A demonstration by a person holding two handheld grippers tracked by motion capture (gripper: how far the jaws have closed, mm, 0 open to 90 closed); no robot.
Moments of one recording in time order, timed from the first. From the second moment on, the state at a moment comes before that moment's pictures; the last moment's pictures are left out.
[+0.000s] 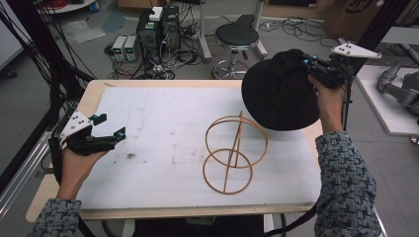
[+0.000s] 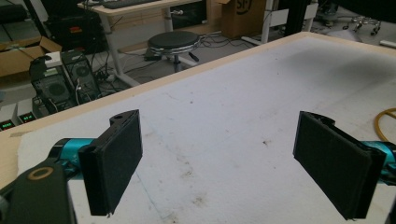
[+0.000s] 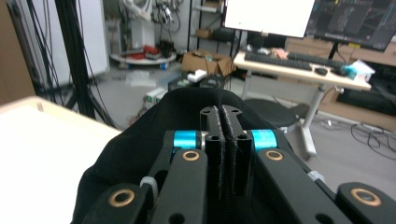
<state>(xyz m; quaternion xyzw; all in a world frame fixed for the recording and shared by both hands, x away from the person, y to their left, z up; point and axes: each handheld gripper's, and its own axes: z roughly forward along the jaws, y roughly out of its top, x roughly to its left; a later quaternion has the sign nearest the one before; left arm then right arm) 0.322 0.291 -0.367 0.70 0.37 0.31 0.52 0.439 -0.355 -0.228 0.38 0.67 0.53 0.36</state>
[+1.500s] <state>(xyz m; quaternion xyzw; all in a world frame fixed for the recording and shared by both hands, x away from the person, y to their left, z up) 0.320 0.291 -0.364 0.70 0.37 0.31 0.53 0.368 -0.350 -0.116 0.31 0.65 0.64 0.28</state>
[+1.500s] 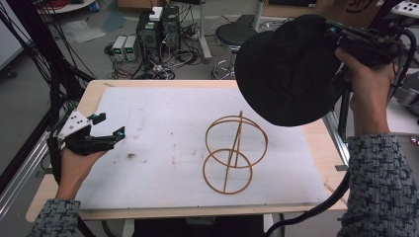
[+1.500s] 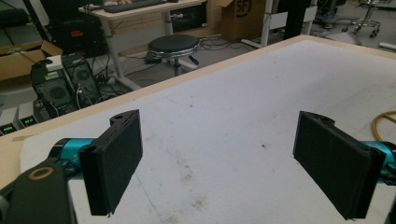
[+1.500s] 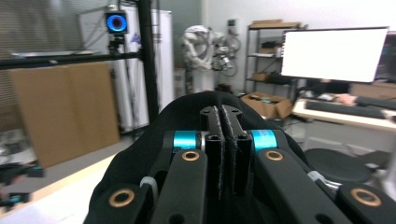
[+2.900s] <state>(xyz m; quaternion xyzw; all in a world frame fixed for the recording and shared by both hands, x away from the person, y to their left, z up) 0.319 0.292 -0.363 0.70 0.36 0.31 0.53 0.358 -0.284 -0.146 0.23 0.71 0.67 0.05</state>
